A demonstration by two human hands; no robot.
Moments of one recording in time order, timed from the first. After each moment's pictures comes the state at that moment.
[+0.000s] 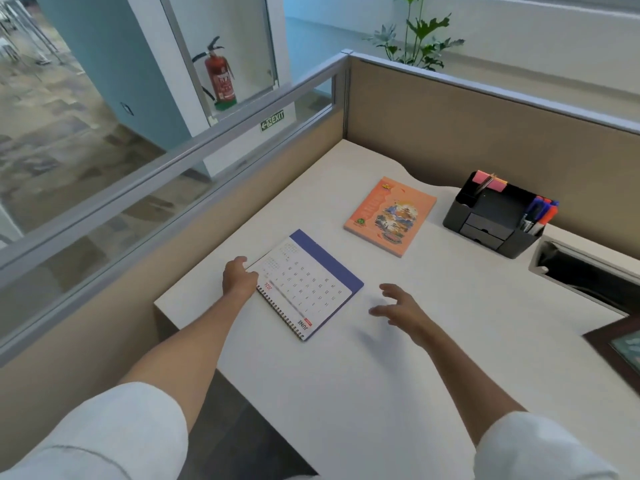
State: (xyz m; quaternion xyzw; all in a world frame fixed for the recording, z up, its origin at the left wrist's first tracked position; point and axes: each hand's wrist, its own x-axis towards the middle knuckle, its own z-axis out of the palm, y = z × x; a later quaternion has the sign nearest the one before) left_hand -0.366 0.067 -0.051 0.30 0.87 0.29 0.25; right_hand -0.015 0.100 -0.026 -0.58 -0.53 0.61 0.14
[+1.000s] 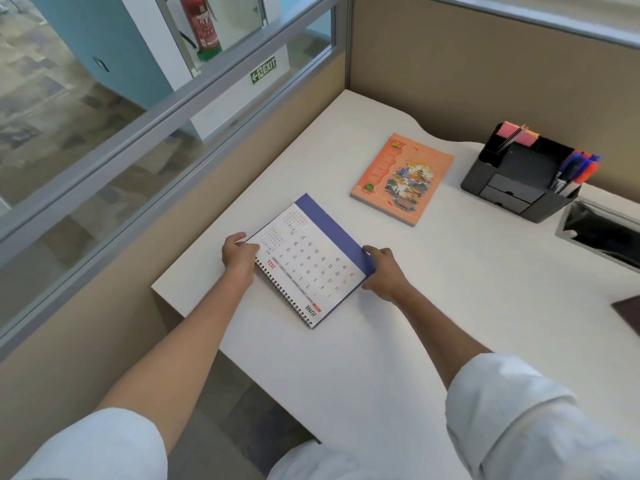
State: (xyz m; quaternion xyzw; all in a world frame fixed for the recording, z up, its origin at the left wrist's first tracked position) left_hand -0.367 0.083 -0.060 0.09 0.78 0.51 0.36; right_hand -0.077 0.125 -0.049 -0.58 -0.67 0.45 0.05
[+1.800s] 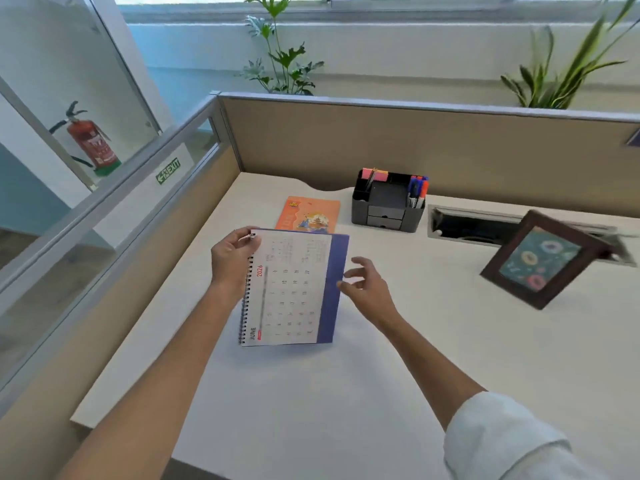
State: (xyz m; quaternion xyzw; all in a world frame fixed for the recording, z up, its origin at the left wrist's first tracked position) left_hand -0.215 0.127 0.099 0.36 0.56 0.56 0.50; right_hand 0.023 0.084 0.023 -0.64 -0.51 0.44 0.37
